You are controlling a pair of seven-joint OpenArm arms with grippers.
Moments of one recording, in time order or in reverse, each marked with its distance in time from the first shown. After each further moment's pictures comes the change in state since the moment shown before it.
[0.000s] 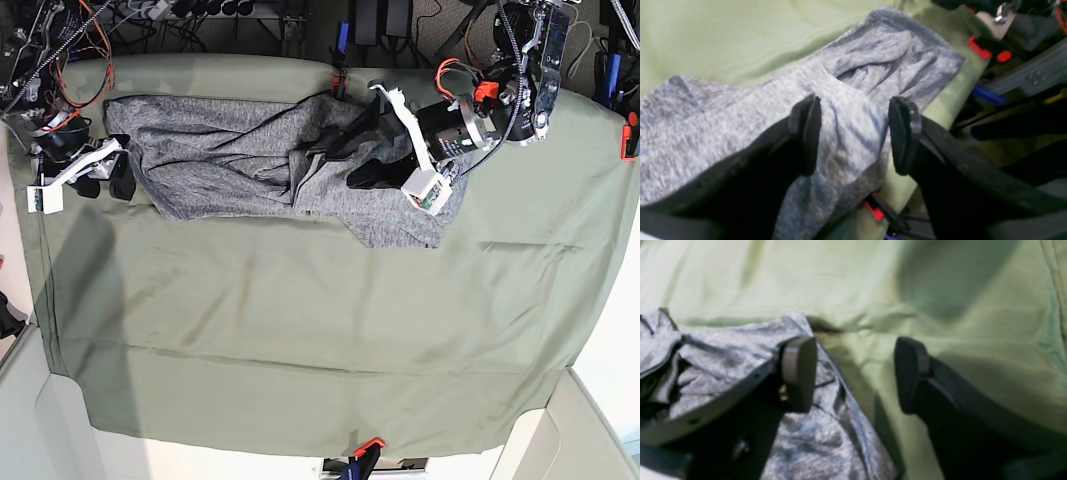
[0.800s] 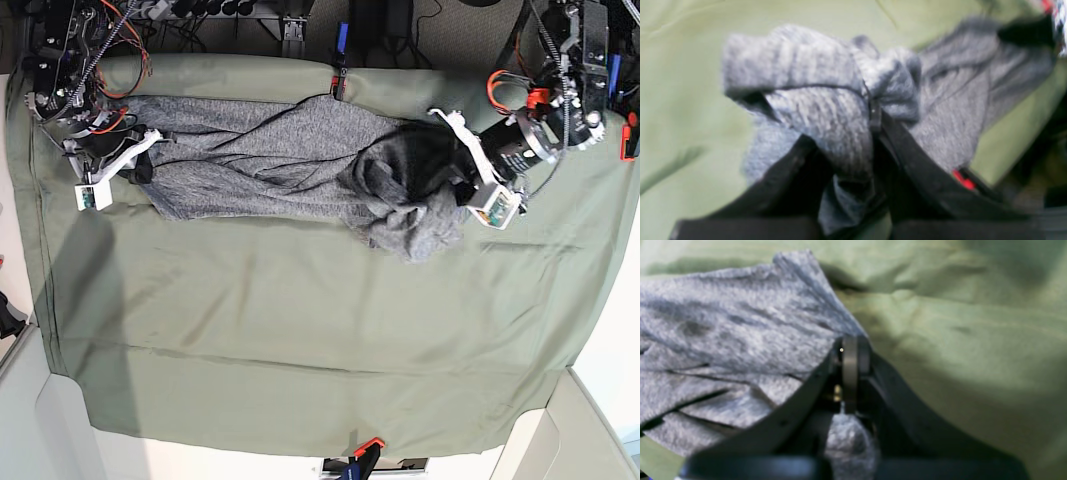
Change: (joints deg) left arm 2.6 -3.2 -10.0 3.1 13.7 -0.2 -7.0; right arm 0.1 0.0 -10.9 -4.2 -10.5 -4.3 3.9
